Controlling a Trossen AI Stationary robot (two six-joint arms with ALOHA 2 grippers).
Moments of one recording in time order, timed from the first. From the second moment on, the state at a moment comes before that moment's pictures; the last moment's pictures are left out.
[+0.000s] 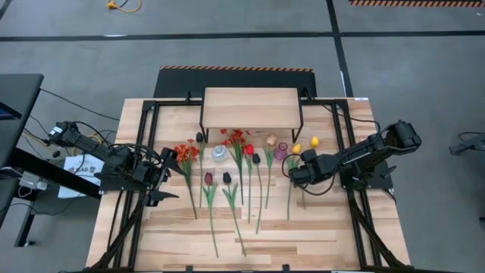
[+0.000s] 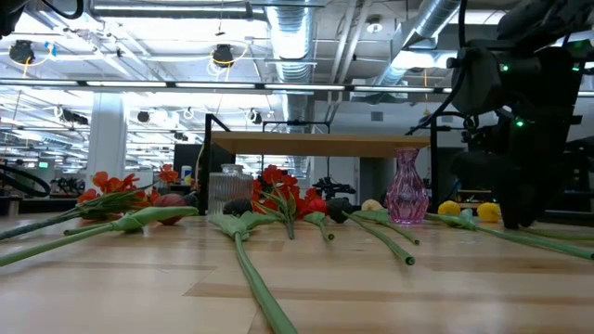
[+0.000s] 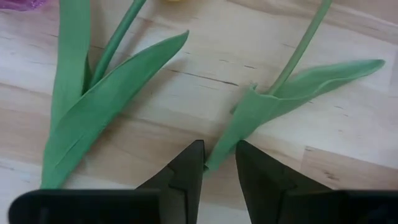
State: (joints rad) left arm -0.42 0.52 0.27 0.54 -0.01 0.26; right arm 0.19 1.52 0.61 -0.77 0.33 1.47
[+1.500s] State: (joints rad) left arm -0.42 0.52 0.27 0.54 -0.01 0.26; right arm 0.42 1.51 0.71 -1.18 0.33 1.75
